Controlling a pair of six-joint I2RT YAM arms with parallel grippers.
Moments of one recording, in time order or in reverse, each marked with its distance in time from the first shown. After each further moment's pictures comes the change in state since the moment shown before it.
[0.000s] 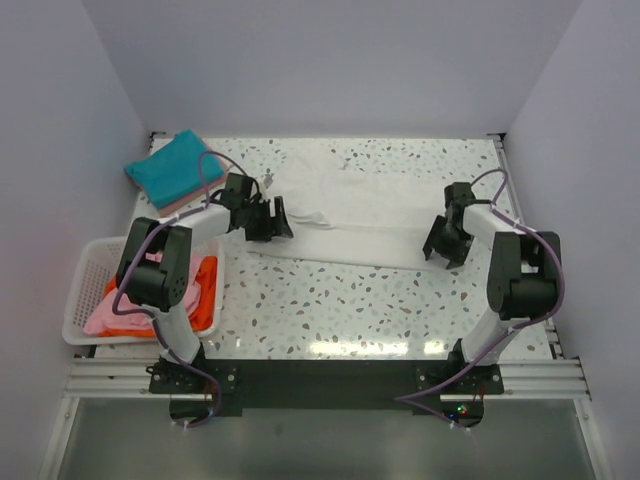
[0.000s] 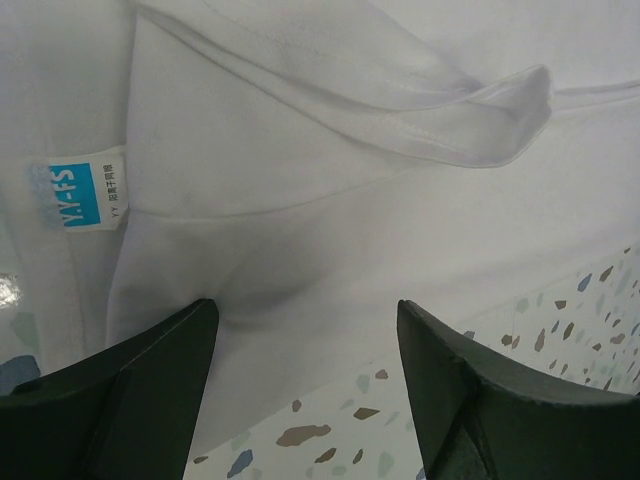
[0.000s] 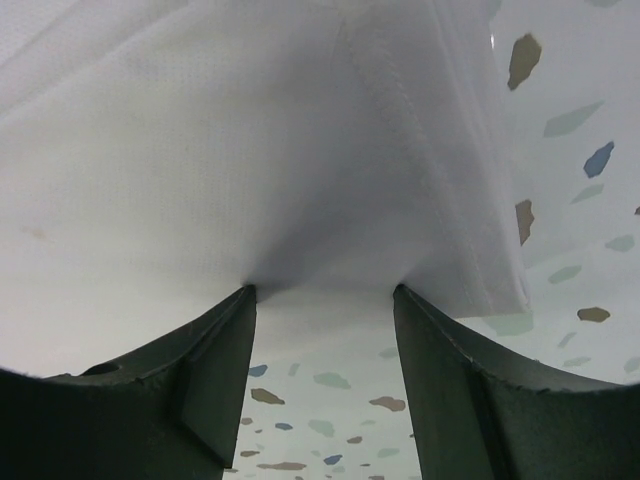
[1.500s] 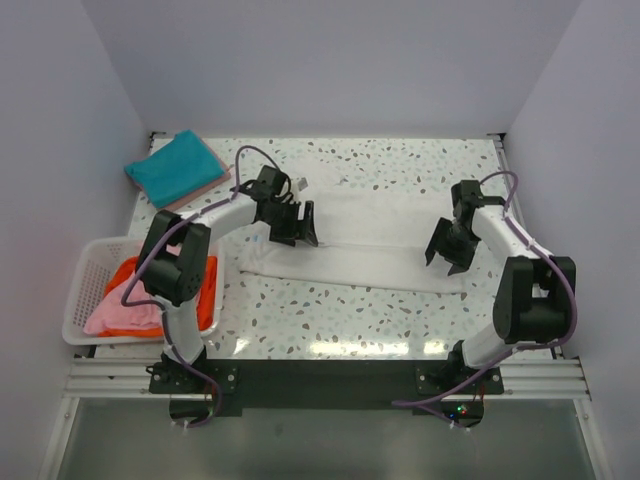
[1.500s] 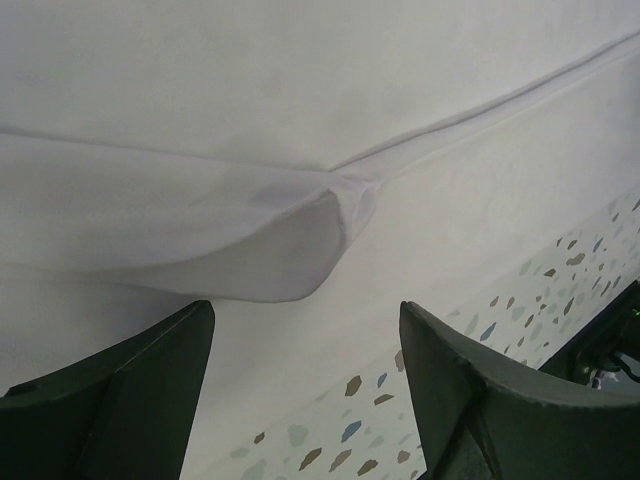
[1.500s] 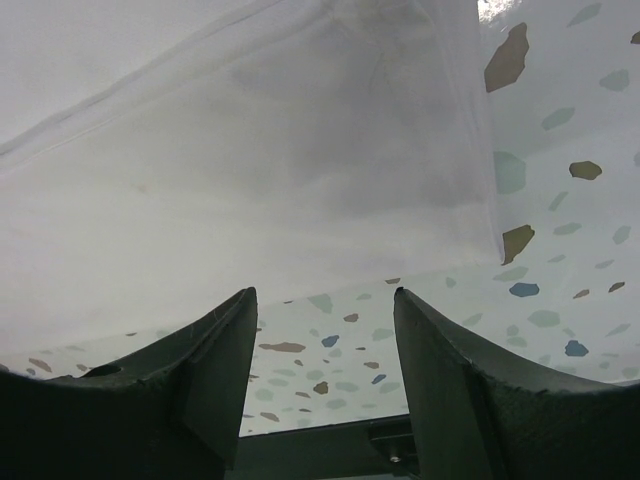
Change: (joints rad) left arm -0.166 0.069 0.198 -0.237 0.059 0.023; right arm 0.000 -0.168 0.021 -0.250 -0.093 0.004
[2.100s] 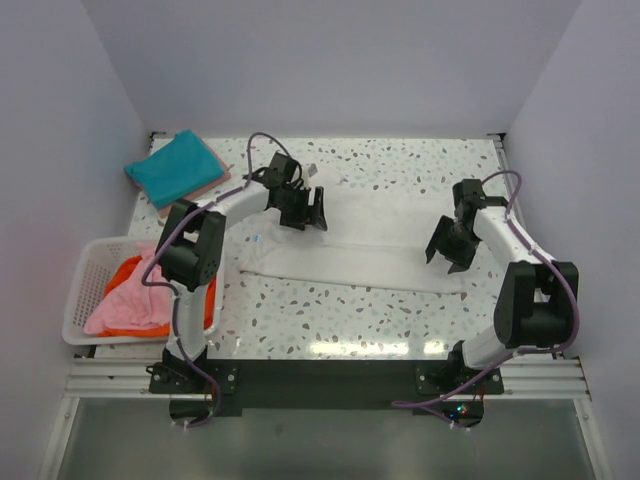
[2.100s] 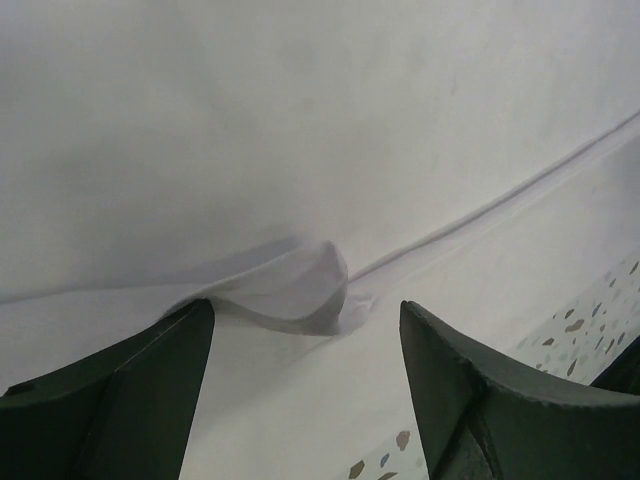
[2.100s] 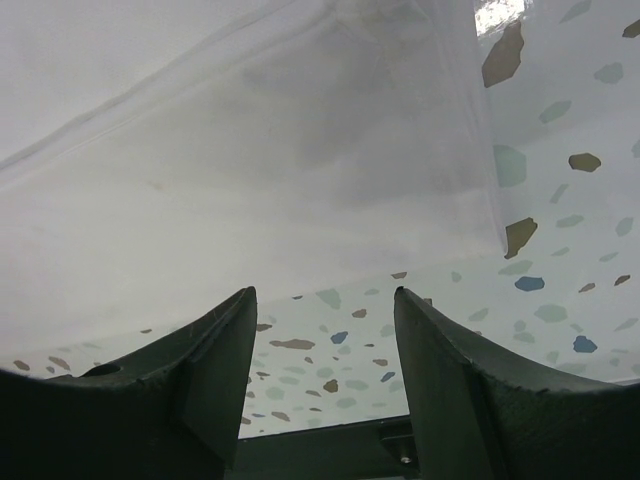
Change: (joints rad) left arm -0.011 0.161 0.193 0.009 -0.021 0.003; right arm 0.000 -0.031 0.000 0.001 0.000 0.028
